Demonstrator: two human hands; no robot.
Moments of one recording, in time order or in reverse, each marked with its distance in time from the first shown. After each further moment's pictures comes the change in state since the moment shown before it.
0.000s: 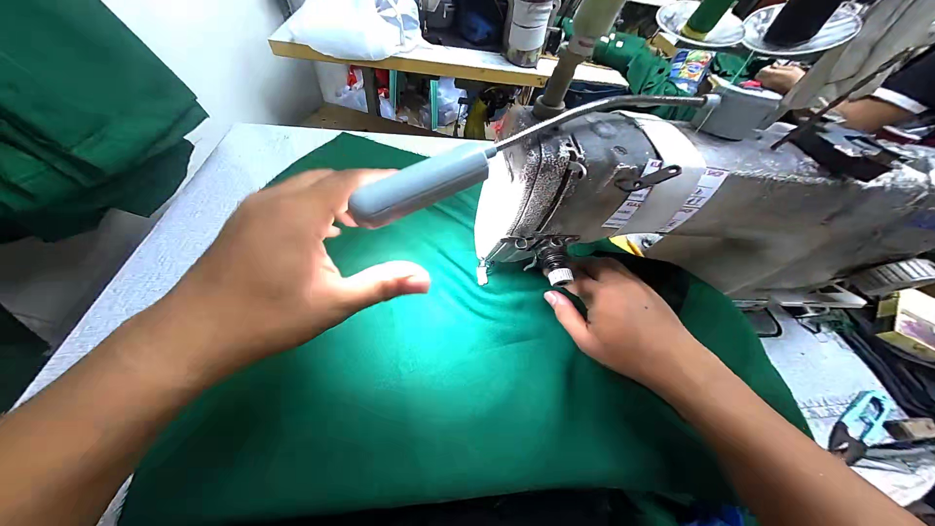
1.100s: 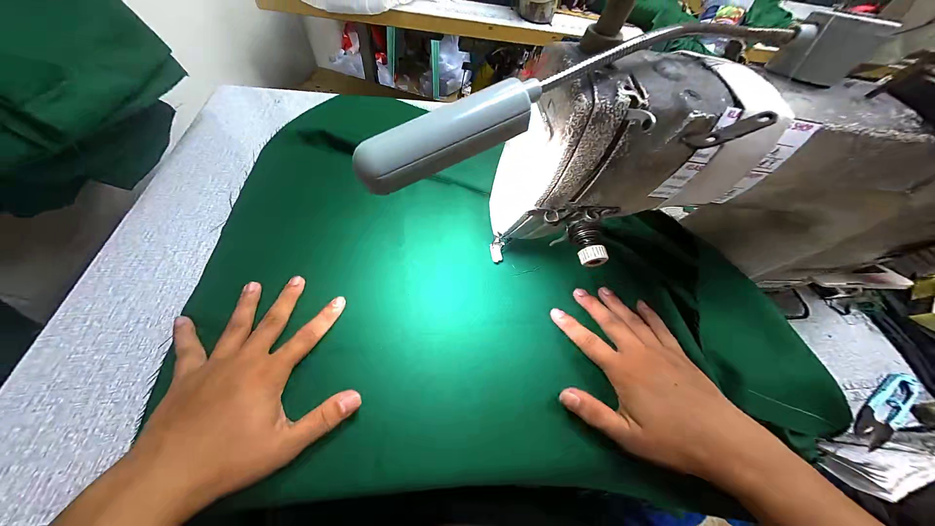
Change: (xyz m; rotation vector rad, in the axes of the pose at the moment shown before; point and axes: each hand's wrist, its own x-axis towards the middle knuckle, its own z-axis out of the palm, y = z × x) left_hand -0.146 -0.046 0.051 0.347 -0.292 -0.238; right_hand -0.074 -0.020 0.009 -0.008 -0.283 0.013
